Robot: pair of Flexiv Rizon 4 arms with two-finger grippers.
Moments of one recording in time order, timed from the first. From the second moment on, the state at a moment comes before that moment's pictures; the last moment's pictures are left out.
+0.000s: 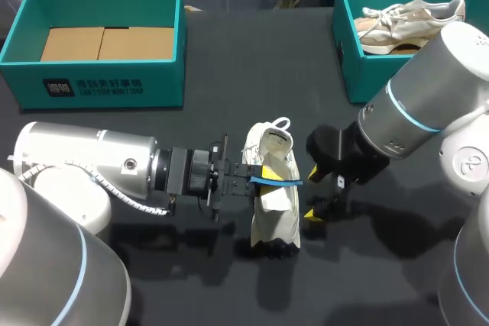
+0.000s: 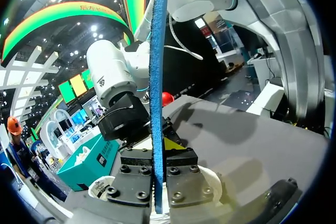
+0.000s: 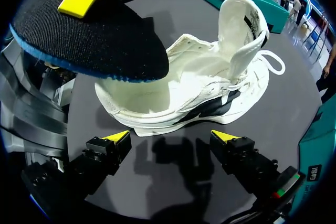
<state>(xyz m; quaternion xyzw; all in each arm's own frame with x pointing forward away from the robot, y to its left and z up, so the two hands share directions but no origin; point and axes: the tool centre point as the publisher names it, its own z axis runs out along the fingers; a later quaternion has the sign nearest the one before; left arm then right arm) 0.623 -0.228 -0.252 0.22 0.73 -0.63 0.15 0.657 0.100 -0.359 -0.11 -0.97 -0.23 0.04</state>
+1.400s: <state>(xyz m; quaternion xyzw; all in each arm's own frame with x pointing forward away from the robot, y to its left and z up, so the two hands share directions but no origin) 0.620 -0.244 -0.269 0.23 0.71 -0.65 0.14 0.655 0.106 -0.365 -0.11 -0.96 -0.24 0.04</state>
